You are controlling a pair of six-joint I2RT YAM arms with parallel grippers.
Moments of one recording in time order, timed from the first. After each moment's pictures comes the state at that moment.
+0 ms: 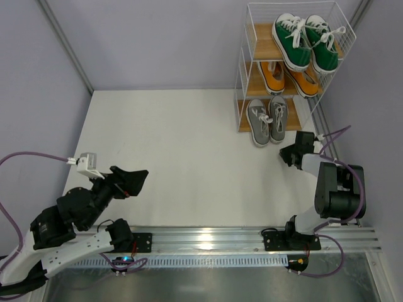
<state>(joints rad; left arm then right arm) -1.08 0.29 0.90 -0.82 -0.65 -0.76 -0.14 1.56 0.70 0.03 0.06 1.05</state>
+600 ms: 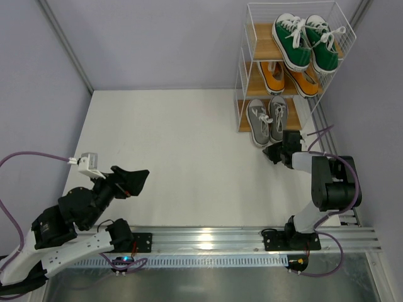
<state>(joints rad) -1.08 0.29 0.88 -0.80 -0.65 -0.76 -0.01 1.60 0.65 0.13 -0.07 1.18</state>
